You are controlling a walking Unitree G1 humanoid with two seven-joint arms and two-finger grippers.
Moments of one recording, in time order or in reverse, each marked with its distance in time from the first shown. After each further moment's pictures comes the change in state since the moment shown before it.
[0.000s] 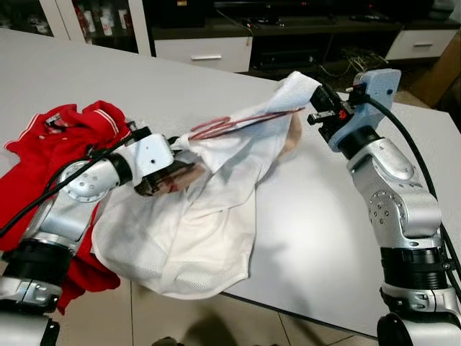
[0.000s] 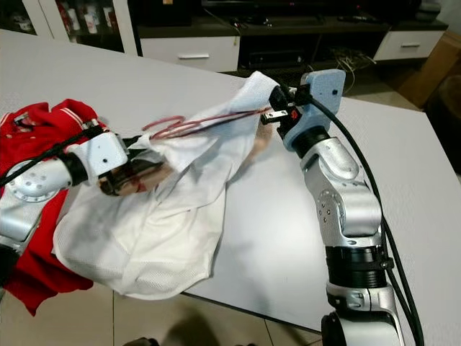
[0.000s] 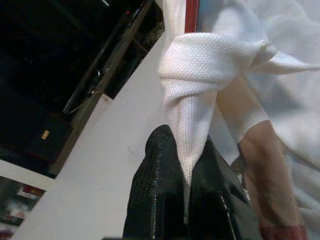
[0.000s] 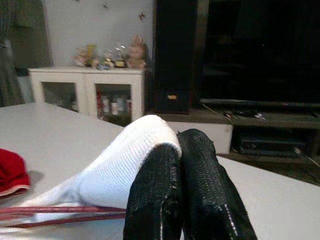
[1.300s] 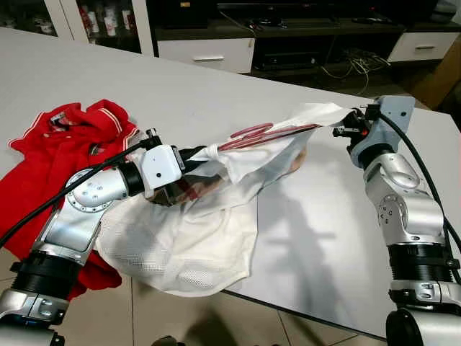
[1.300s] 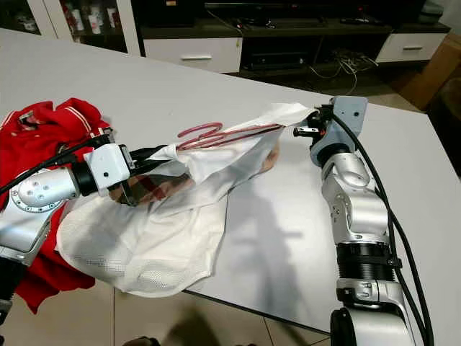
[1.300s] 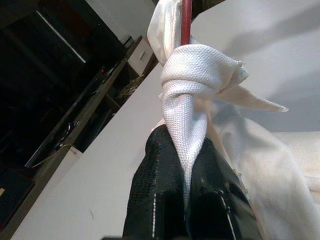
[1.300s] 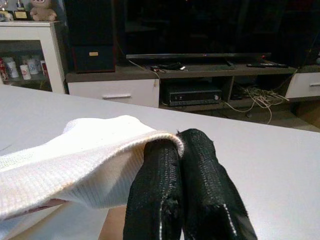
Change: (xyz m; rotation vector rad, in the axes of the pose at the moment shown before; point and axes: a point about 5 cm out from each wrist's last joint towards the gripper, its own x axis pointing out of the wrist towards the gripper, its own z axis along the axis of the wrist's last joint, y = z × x) left arm -0.004 -0.019 0.028 -0.063 -0.252 -0.123; right arm -0.010 -0.055 -0.039 -0.043 0.164 -0.327
